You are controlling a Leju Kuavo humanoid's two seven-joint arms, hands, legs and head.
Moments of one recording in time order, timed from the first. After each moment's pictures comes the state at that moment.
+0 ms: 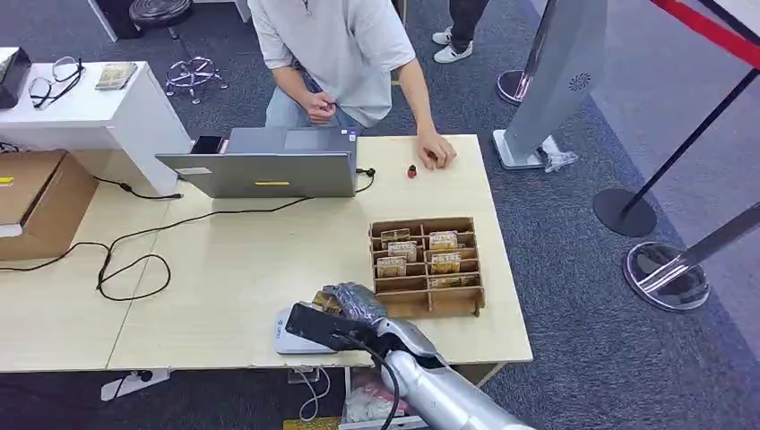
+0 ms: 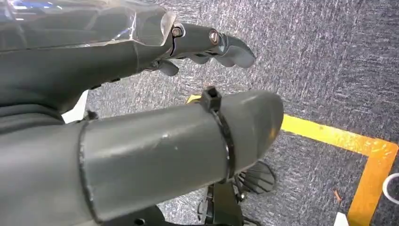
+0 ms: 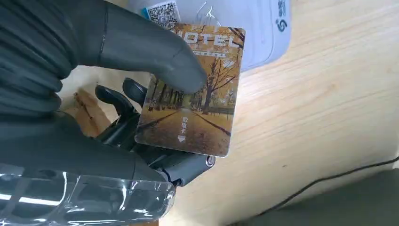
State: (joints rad) left arm -0.14 -0.22 1.25 -0.20 -1.08 0.31 -0.05; right arm -0.44 0.14 0.82 -0.79 0.60 -0.16 -0.09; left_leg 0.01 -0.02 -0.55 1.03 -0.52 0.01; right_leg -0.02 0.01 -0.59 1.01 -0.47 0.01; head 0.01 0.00
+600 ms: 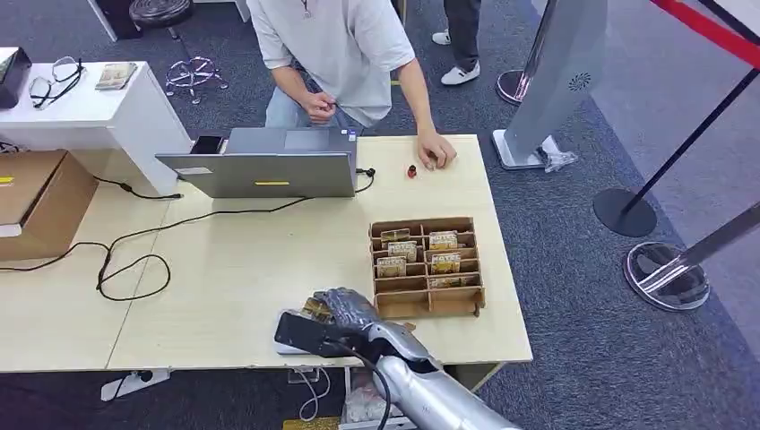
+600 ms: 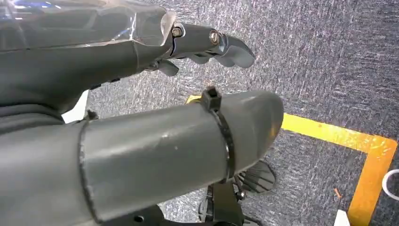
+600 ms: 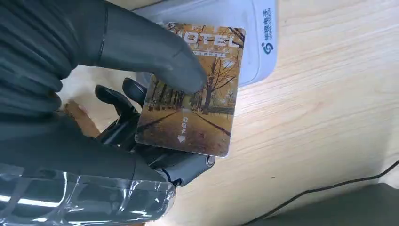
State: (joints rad) left arm -0.15 -0.22 1.24 -0.20 -1.09 0.31 -0.04; right arm -0.44 0.18 0.82 -0.76 0.63 -0.13 -0.10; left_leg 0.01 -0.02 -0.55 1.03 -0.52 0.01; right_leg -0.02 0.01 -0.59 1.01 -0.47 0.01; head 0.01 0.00
